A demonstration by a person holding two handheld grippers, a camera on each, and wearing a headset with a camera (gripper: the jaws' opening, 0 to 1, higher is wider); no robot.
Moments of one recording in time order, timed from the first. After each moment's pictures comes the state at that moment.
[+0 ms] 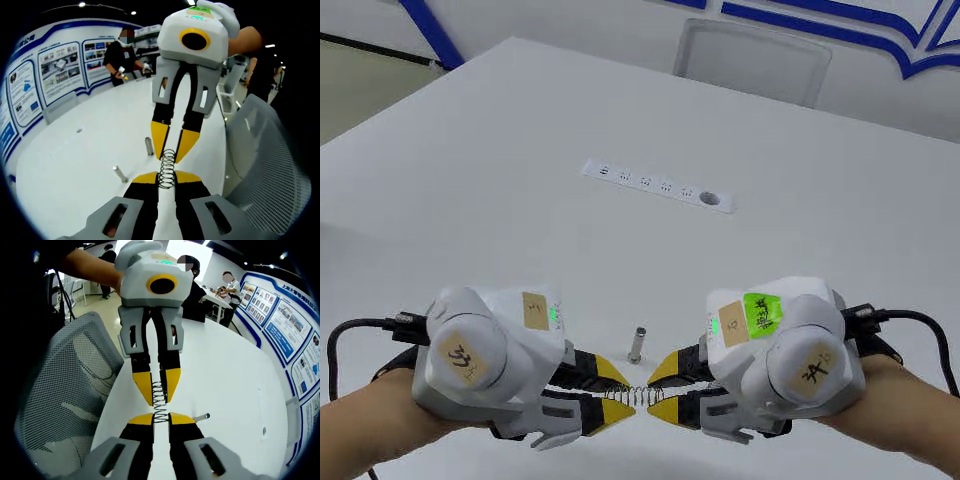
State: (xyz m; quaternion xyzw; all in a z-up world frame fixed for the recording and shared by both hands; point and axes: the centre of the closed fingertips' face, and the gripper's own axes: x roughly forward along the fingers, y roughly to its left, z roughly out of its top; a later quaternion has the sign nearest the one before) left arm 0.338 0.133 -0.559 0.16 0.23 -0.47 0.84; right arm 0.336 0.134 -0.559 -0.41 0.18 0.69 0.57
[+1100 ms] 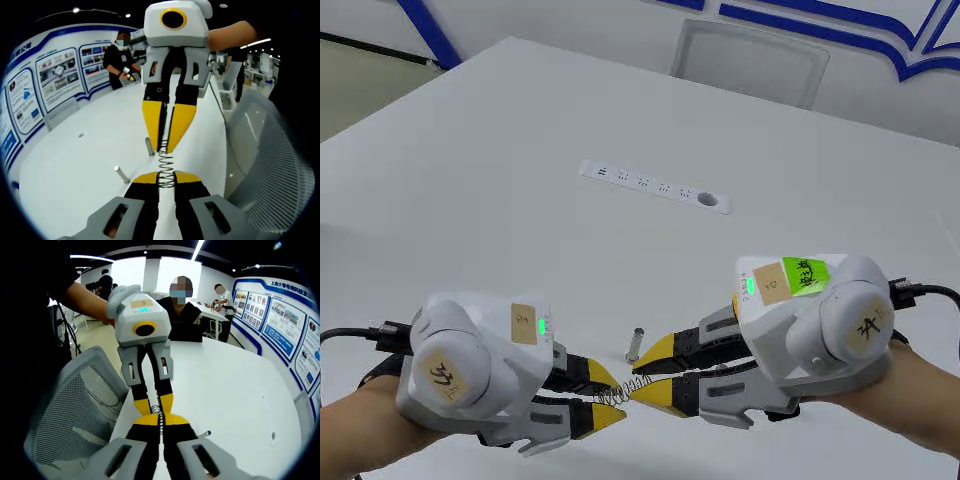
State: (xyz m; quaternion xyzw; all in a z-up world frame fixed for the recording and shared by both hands) left arm 0.335 0.129 -0.553 0.16 0.19 -0.47 0.85; right arm 0.321 0.157 -0.513 -0.29 0.14 0.74 0.58
